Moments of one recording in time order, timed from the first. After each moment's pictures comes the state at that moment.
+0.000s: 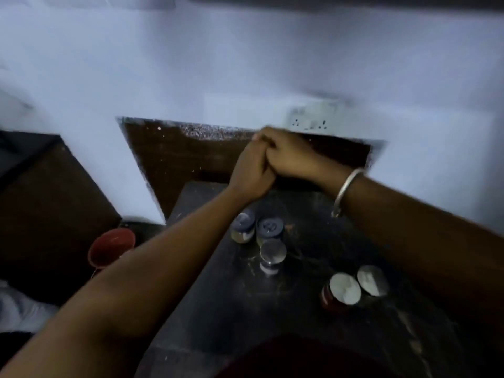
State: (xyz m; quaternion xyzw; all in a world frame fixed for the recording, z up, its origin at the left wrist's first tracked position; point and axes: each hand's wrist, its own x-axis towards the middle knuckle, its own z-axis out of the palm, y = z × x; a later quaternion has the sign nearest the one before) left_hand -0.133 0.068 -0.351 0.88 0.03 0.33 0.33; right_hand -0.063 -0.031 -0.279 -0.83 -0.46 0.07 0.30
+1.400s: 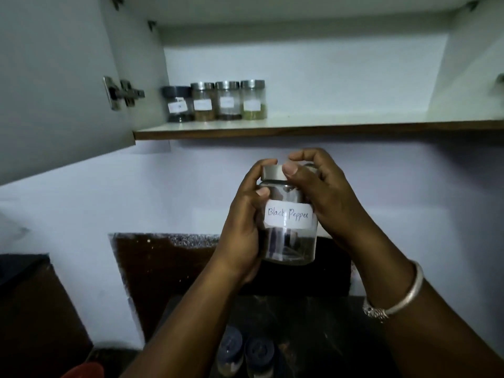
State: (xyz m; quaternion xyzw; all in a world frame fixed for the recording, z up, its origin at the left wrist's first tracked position) left_hand -0.146 -0.002 -0.160 0.60 -0.14 0.28 0.74; right_hand -0.070 -0.128 -0.122 -0.65 -0.40 -0.02 0.65
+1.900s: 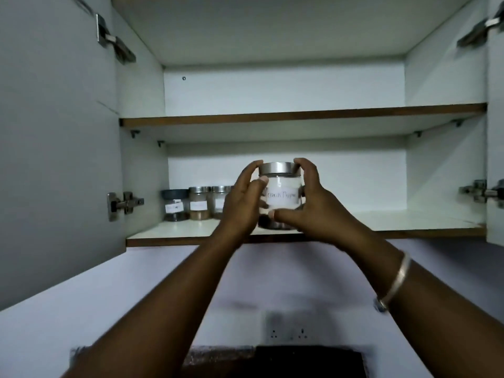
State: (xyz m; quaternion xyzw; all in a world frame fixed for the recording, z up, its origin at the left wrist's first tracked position) left_hand -0.034 0.055 0.014 0.73 -0.06 0.44 0.52; right_hand 0.013 -0.102 0.015 -0.74 -0.44 -0.18 0.47
